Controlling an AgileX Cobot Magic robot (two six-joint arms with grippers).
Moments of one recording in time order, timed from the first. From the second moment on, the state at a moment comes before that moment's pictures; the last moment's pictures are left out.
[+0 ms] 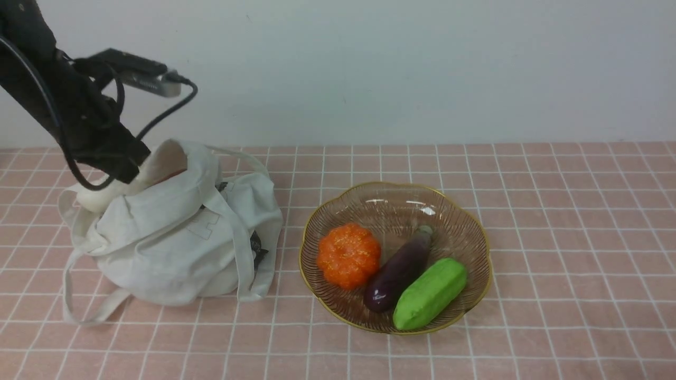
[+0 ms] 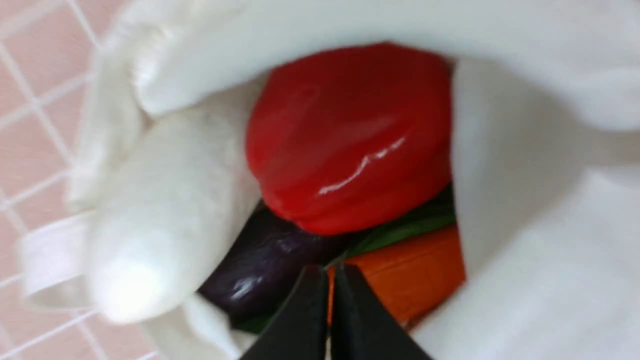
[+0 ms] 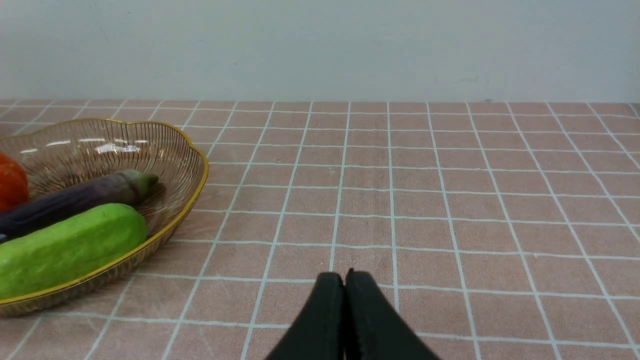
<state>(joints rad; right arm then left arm) 0.03 -0.01 0.02 0.05 0.37 -0.02 0.07 1.84 -1.64 -0.19 1.15 0.59</state>
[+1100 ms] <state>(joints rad) 0.03 -0.01 0.02 0.05 0.37 -0.02 0.07 2.00 -1.65 0.07 1.02 0.50</state>
